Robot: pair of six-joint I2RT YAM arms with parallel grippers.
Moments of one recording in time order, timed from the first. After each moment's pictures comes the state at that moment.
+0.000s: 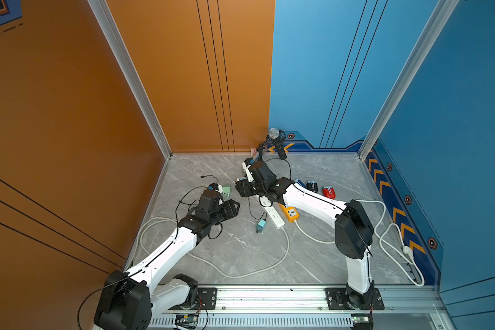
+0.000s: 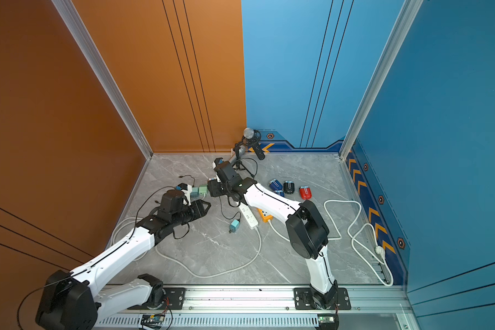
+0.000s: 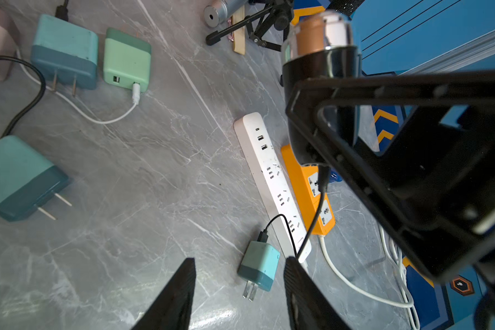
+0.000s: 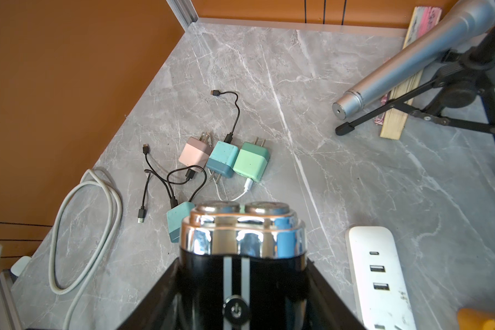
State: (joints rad) left arm -0.40 1.12 0.67 -0.16 0.15 -0.73; right arm 0.80 1.99 1.68 -0.32 -0.01 0.44
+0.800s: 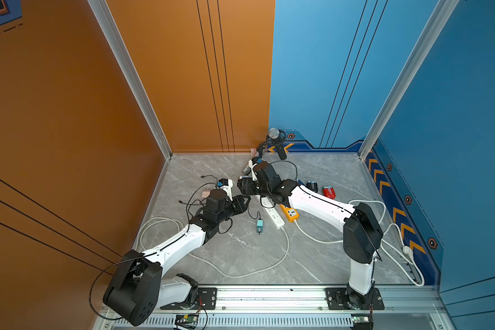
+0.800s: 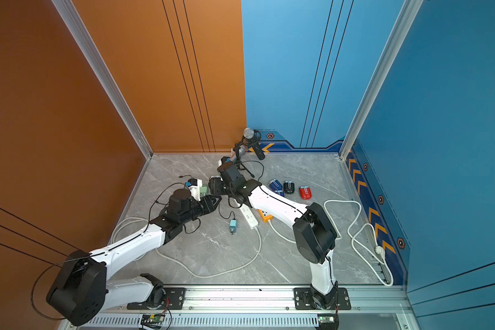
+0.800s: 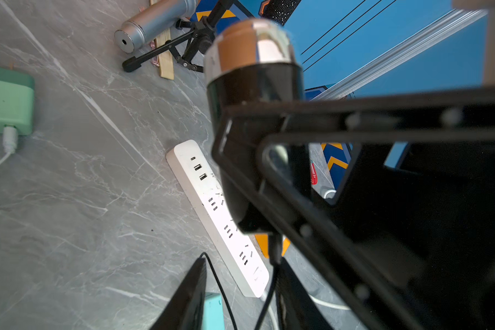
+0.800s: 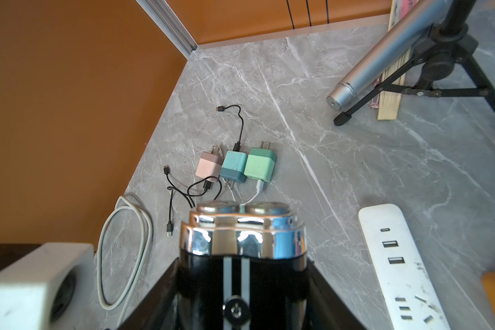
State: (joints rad) left arm -0.45 1.27 0.64 0.21 0.22 -0.77; right arm 0.80 1.91 1.59 -0.26 -0.01 0.61
